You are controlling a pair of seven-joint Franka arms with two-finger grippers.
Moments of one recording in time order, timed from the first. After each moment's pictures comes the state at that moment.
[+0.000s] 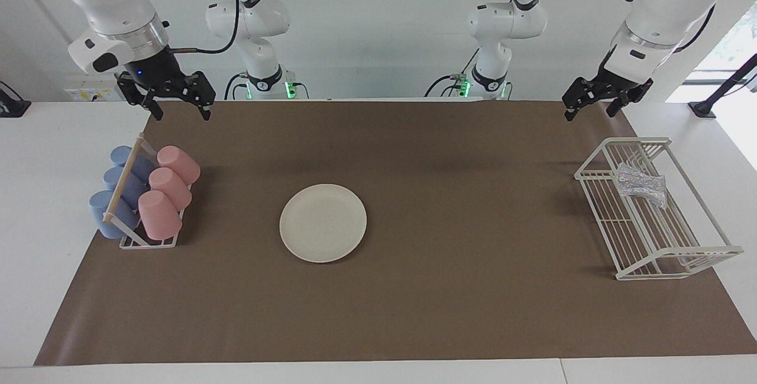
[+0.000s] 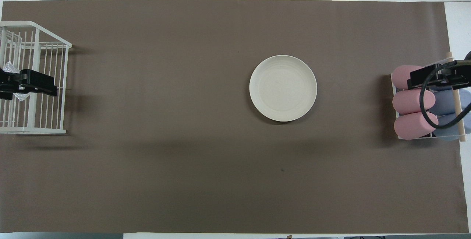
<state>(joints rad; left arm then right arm) -0.07 -0.03 -0.01 -1.59 0.01 1.53 -0.09 0.07 -0.01 -0.07 -1.56 0.00 1.54 0.03</state>
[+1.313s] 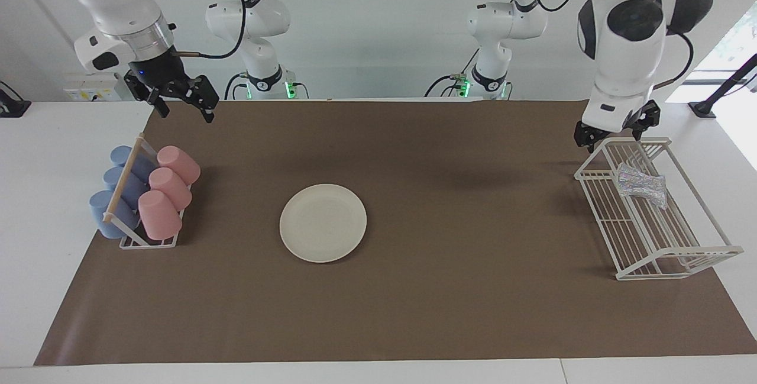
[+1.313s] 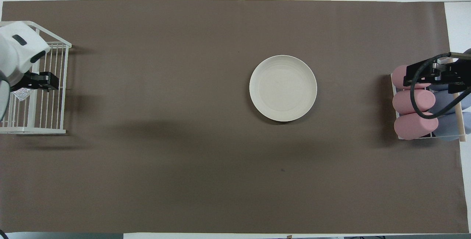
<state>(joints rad) -0.13 0.05 -0.02 -1.77 0.53 1.72 -0.22 0.07 -0.01 -0.06 -1.56 0.00 1.54 0.24</state>
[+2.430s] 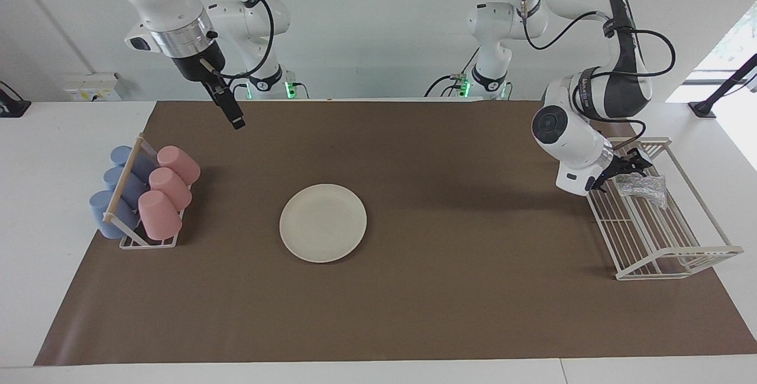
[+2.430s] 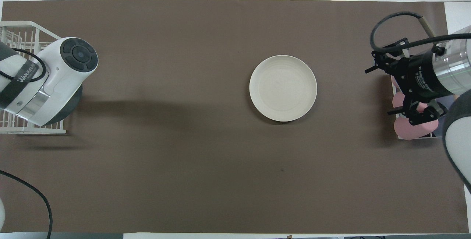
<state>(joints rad) -0.14 0.21 -0.02 -1.88 0.94 1.83 -0.46 0.10 -0.01 0.05 -1.56 0.11 1.54 1.34</state>
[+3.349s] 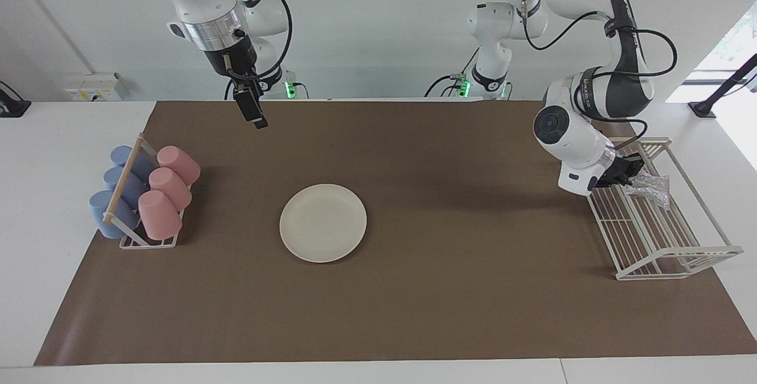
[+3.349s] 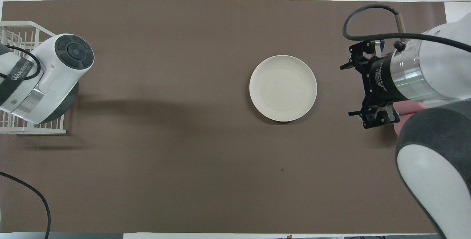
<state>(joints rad) -0.14 0.21 -0.02 -1.83 0.94 1.82 -0.47 0.21 -0.01 0.06 -1.58 0.12 1.63 1.76</state>
